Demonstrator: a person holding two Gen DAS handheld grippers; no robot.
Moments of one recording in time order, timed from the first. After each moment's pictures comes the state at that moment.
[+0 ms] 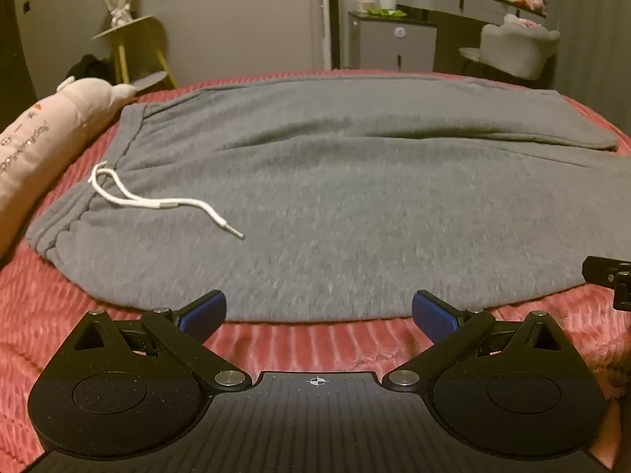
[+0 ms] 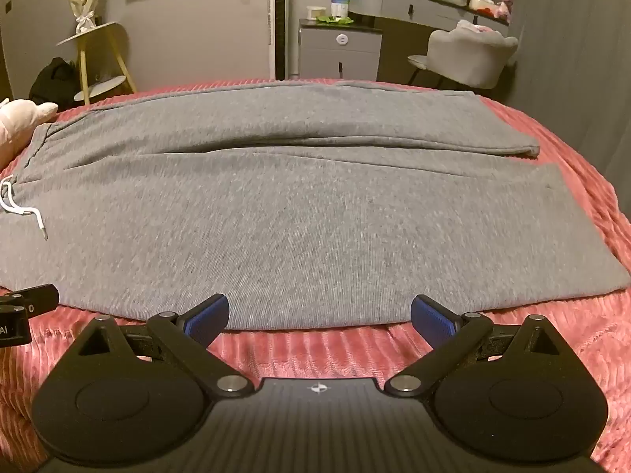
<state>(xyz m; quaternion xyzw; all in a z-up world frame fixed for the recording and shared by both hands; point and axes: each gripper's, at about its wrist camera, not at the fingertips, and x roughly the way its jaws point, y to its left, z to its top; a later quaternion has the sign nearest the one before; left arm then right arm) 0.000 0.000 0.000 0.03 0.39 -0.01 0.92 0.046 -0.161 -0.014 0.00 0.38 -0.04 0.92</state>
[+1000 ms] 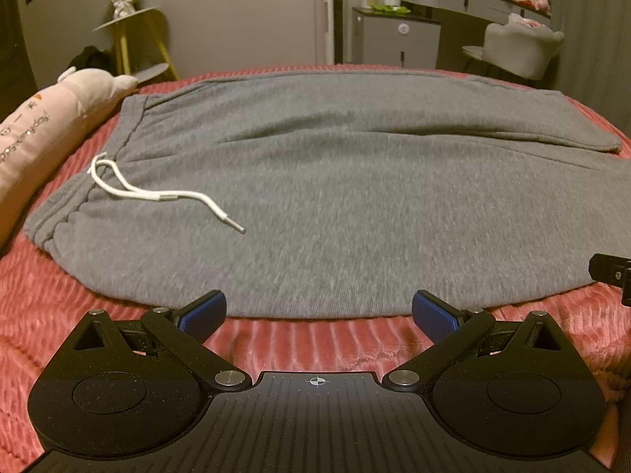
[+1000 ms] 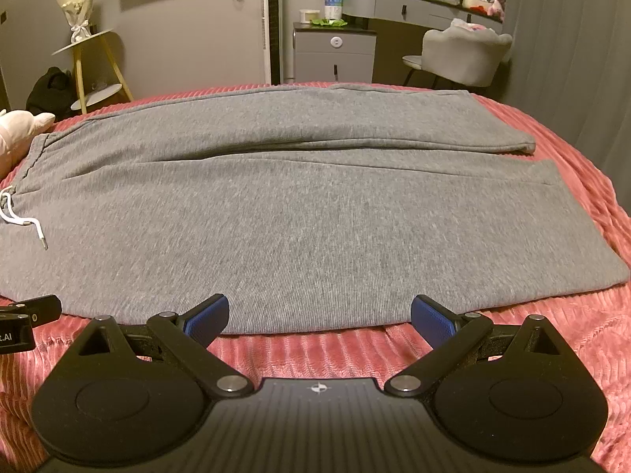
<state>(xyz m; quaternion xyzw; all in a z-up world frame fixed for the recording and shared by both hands) 0.001 0.002 -0.006 0.02 0.40 -0.01 0.92 0.046 -0.165 -0.011 0.01 0.37 -0.04 0.93</state>
